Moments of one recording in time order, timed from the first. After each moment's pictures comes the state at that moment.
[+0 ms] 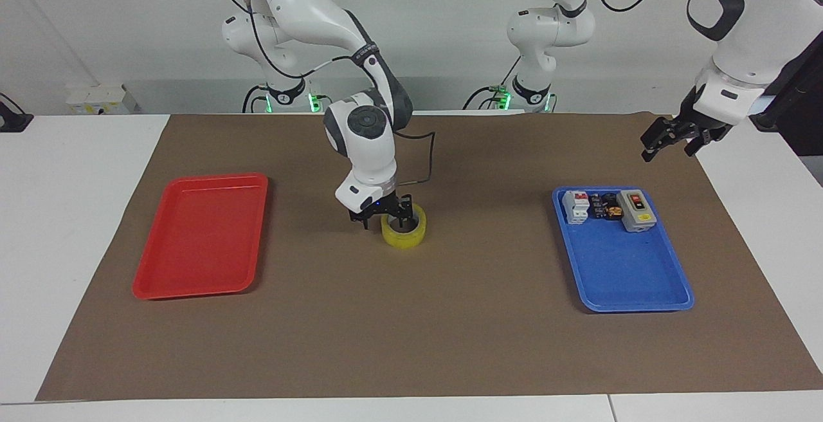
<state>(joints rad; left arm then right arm) -0.03 0.01 0.08 -1.64 0.00 1.67 0.01 0.55 0.38 -0.04 -1.86 0.04 2.29 0.48</state>
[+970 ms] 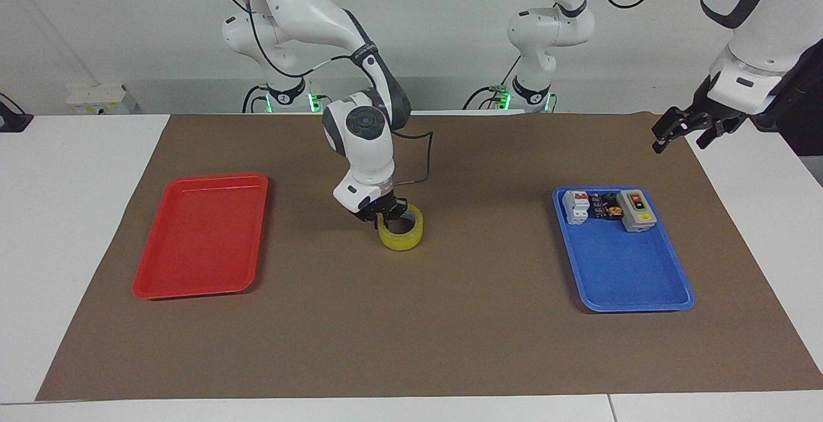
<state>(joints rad) -0.01 0.01 0.07 -1.60 0.00 1.62 0.03 0.52 0.36 -0.05 -1.83 0.04 2.22 0.45</state>
